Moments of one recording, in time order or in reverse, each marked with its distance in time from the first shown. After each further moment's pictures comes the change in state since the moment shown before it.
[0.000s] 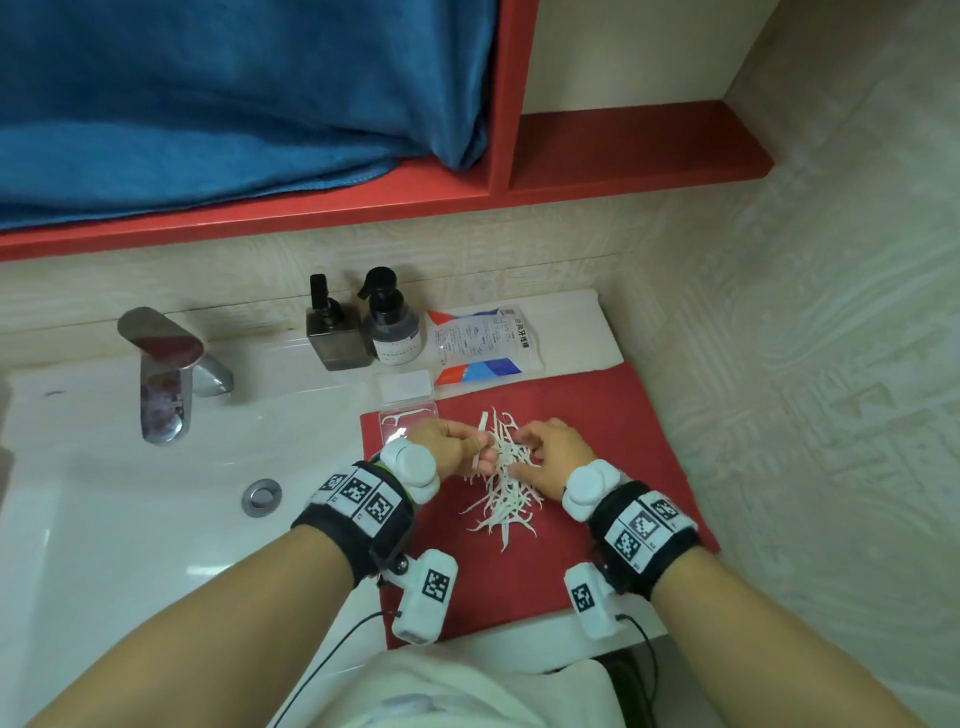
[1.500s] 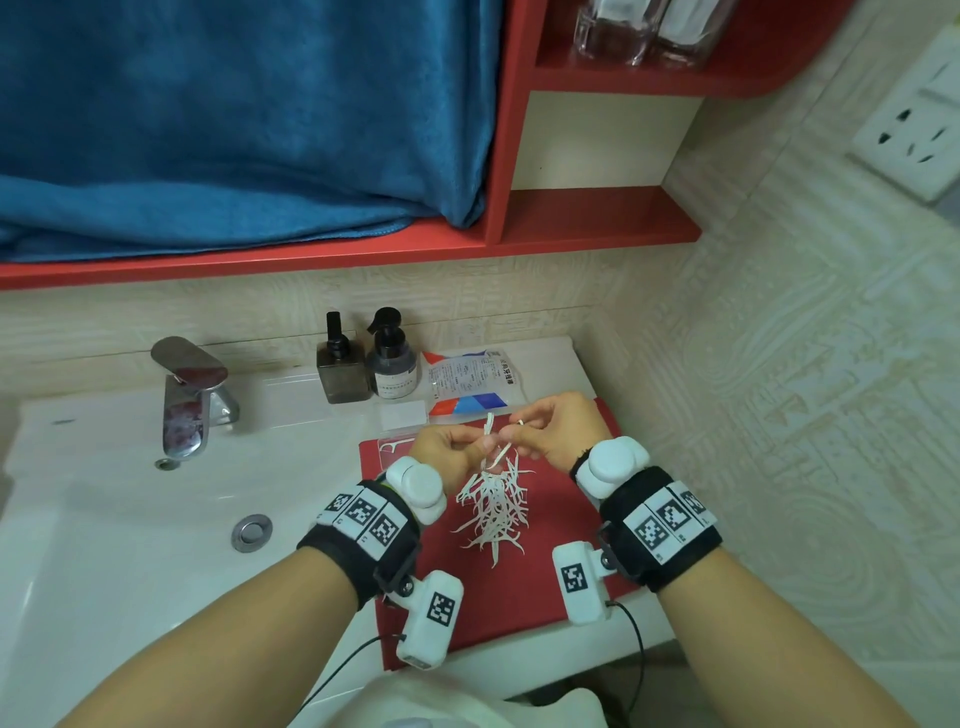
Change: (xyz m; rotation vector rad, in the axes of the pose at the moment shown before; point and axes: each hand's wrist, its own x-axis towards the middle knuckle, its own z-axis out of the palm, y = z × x) left_hand 0.004 -0.021 0.006 0.069 0.042 0.157; right_hand 0.018 -0.021 -0.014 0.512 0.002 0.082
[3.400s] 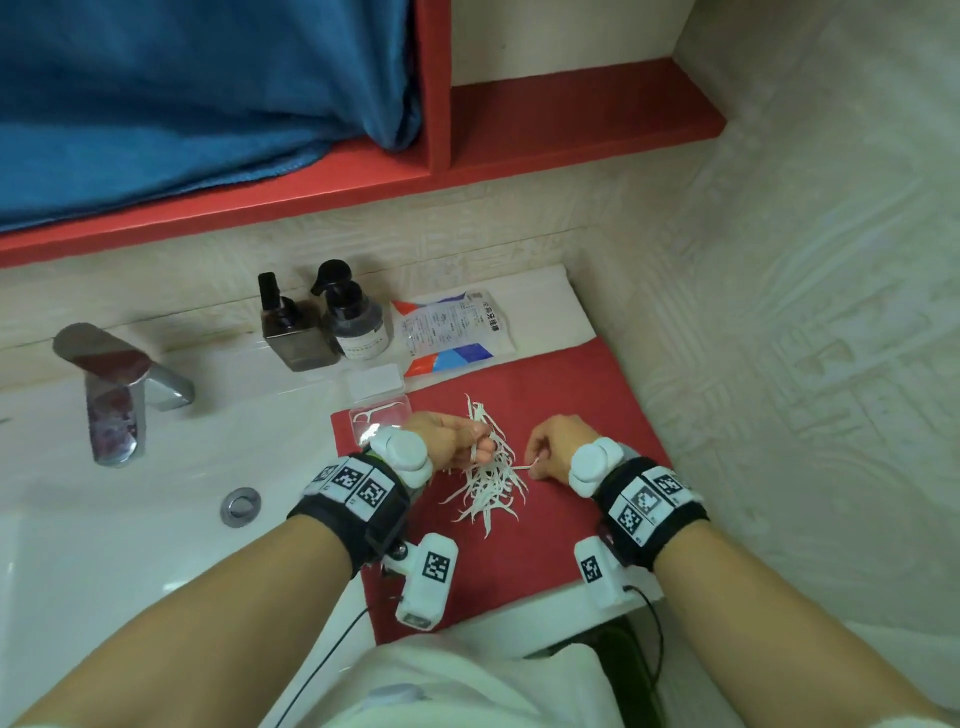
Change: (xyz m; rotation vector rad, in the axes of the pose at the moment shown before) left_hand -0.005 0.045 -0.025 -0.211 -0.026 -0.123; right_hand -0.014 -0.035 -0.024 -0.739 -0.143 0.020
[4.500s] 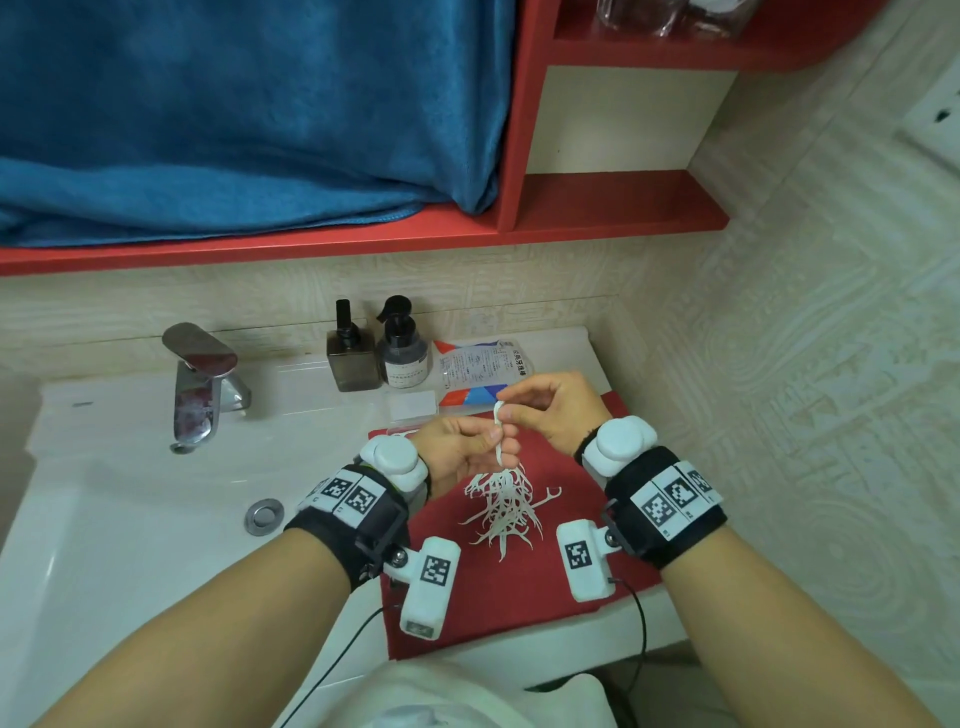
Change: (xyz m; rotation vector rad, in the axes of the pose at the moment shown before) left_hand -0.001 -0.009 0.018 -0.182 -0.339 -0.011; right_hand -0.005 -0.005 -0.008 0.808 0.271 -0.338
